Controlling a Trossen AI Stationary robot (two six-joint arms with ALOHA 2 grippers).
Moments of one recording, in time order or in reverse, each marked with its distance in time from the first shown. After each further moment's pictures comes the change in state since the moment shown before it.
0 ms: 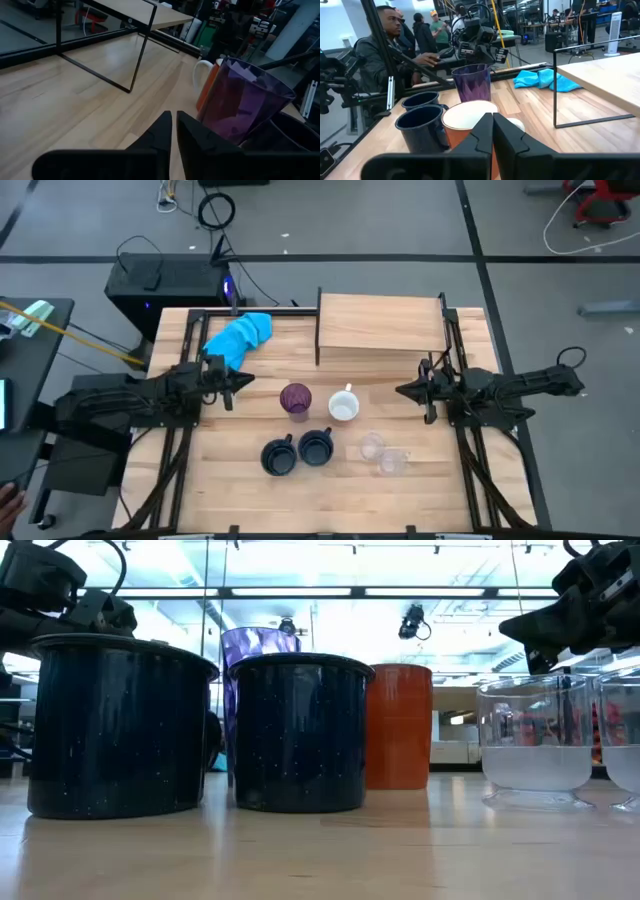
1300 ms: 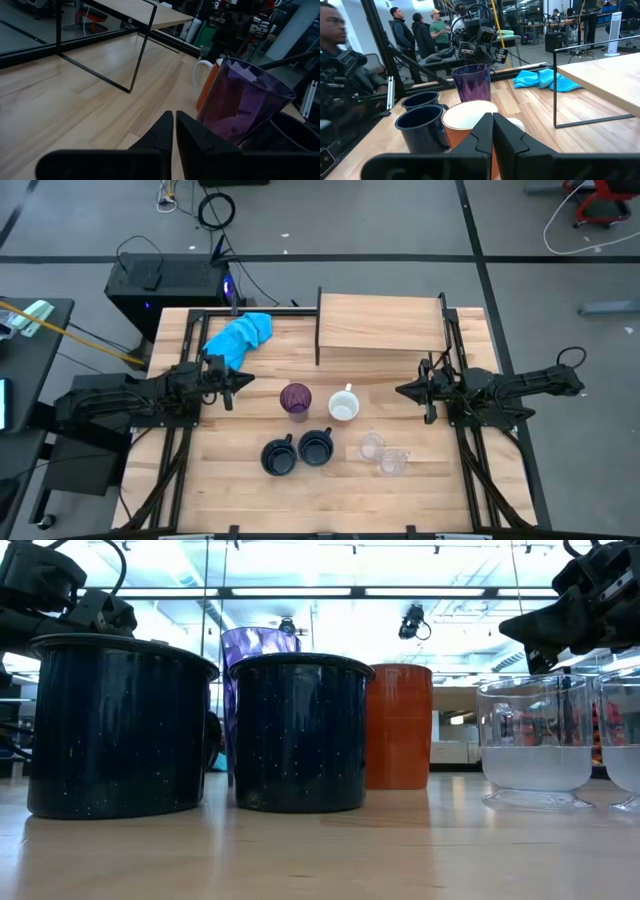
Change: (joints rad) left arm 0.000 0.000 0.000 0.000 0.000 0.000; right arm 0.000 0.000 0.000 0.000 0.000 0.000
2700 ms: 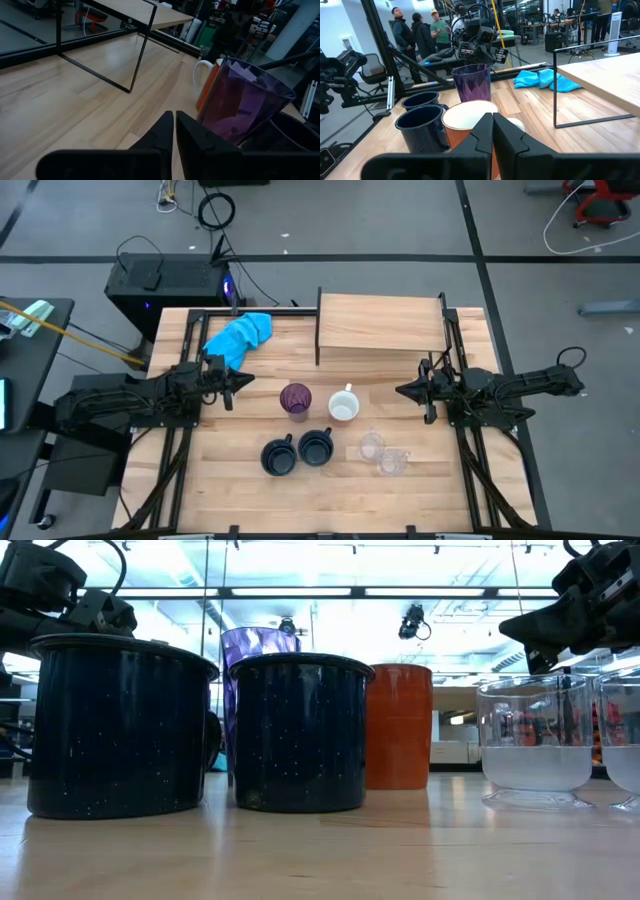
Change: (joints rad) left arm 0.000 0.000 0.000 0.000 0.000 0.000; right arm 0.000 0.000 0.000 0.000 0.000 0.000
